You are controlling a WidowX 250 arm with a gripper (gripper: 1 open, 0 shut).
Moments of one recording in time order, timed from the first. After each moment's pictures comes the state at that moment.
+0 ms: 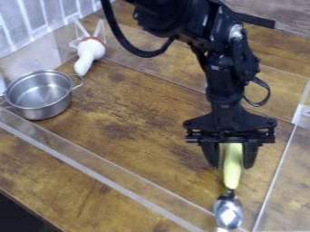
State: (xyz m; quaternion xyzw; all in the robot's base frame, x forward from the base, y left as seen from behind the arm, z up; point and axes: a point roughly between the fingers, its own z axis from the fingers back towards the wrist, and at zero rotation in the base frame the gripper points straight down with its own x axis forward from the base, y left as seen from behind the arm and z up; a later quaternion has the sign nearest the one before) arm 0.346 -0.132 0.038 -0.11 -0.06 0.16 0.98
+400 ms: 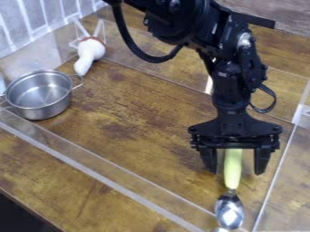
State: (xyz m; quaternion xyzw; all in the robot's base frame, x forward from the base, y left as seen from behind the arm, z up) arm 0.347 -0.132 0.036 -0.10 -0.06 0.17 0.98
